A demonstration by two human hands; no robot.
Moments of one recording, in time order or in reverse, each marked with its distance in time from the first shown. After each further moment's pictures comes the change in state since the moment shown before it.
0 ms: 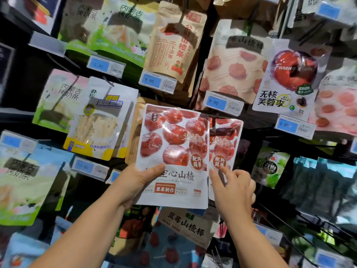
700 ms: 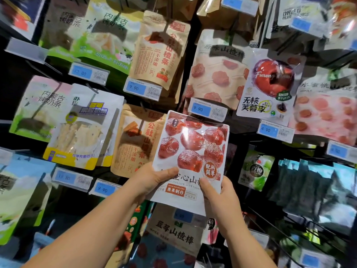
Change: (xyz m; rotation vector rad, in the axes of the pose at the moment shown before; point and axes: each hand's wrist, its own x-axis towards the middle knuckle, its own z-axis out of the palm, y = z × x) left_hand 0.039 -0.005 0.044 0.145 -0.196 -0.084; right_hand 0.006 0.020 0.002 0.742 -0.160 0.074
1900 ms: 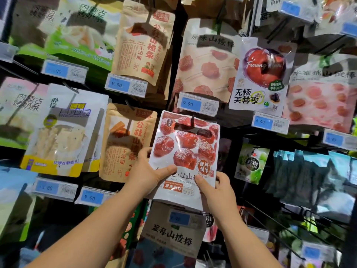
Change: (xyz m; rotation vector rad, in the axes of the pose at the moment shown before) left_hand 0.028 -0.006 0.008 0.525 0.312 0.171; right_hand 0.026 0.015 -0.003 -0.019 0.112 0.038
